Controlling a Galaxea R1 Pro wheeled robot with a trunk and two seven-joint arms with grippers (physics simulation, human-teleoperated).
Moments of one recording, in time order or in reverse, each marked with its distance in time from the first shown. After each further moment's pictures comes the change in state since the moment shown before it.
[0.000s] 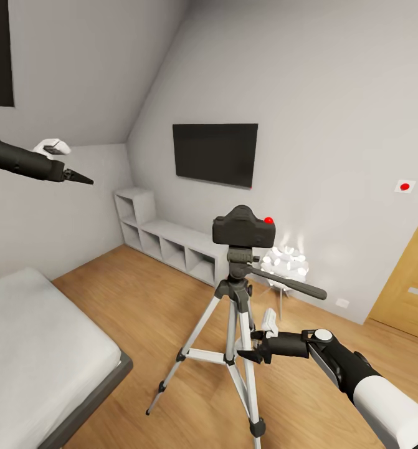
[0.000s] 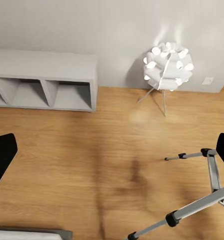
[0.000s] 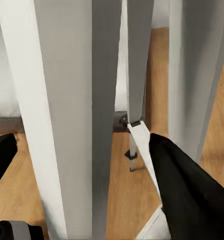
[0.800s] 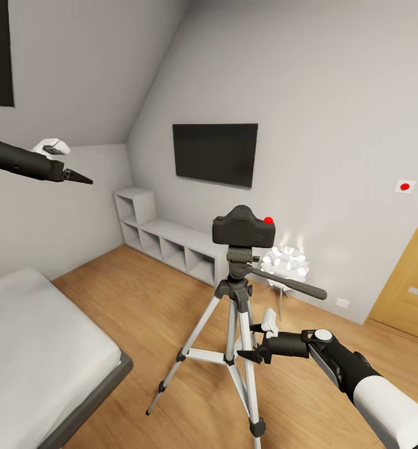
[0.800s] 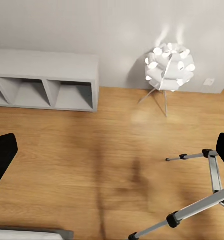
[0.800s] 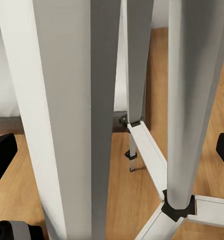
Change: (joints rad) left arm 0.000 0.000 0.003 0.002 0.000 0.000 0.008; right arm 0.000 0.000 0.000 0.000 0.000 0.000 0.000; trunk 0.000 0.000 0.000
